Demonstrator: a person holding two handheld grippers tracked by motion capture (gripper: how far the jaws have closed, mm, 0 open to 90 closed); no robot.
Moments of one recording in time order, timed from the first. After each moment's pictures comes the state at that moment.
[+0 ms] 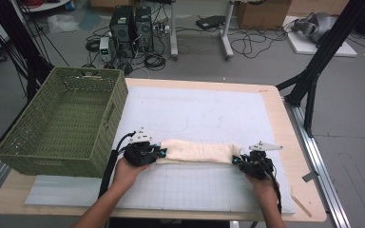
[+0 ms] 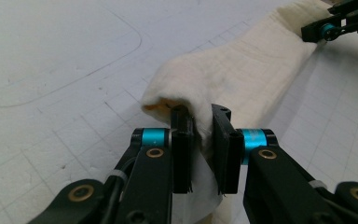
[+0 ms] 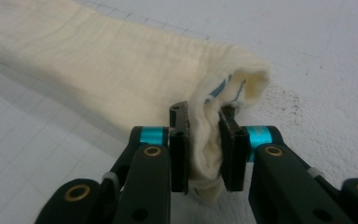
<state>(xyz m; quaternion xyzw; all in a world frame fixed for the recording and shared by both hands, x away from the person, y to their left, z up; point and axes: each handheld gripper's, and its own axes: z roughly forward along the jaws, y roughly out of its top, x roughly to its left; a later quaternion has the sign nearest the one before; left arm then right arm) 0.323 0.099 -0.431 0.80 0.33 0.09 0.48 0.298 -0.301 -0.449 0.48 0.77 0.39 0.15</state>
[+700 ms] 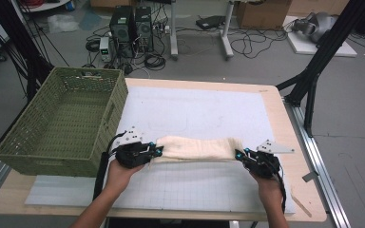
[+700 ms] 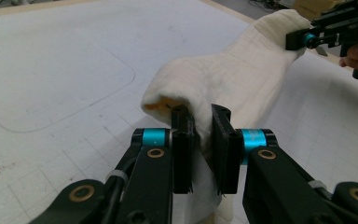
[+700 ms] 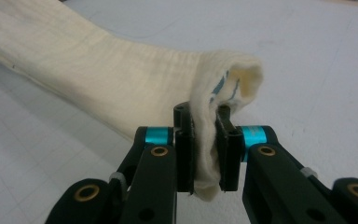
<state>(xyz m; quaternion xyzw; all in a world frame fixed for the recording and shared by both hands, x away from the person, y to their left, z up) 0.303 0.116 -0.407 0.77 0.32 0.10 0.54 0.286 -0.308 -0.425 0.41 0.76 0.47 0.20</state>
